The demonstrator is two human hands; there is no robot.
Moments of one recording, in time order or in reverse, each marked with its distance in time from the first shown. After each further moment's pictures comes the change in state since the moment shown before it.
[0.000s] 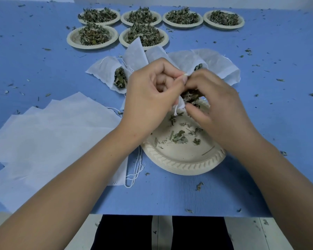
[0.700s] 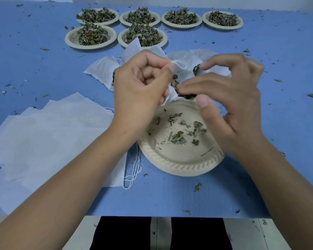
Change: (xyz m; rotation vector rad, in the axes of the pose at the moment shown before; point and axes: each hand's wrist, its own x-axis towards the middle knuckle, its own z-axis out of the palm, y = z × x) left_hand 0.000 0.007 -0.004 -0.118 0.132 -0.018; right_hand -0.003 -0.008 -0.011 -0.237 0.210 -0.209
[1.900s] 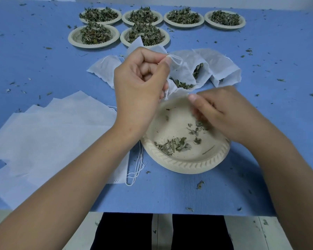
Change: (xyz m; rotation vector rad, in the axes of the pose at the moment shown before) left_hand 0.002 -0.001 0.001 0.001 0.127 -0.020; right_hand 0.001 0.022 -0.001 0.080 -0.543 0.373
